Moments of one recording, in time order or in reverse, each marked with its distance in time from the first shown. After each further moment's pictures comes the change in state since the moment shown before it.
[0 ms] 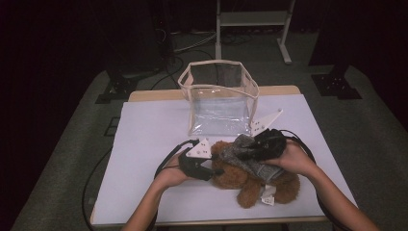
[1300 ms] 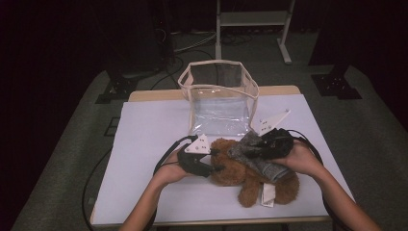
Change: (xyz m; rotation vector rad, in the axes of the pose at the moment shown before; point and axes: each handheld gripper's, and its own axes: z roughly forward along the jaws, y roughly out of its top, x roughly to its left) left arm 0.001 0.011 -0.005 -0.019 -0.001 0.017; right arm -0.007 -0.013 -0.009 0.026 -0.063 0.020
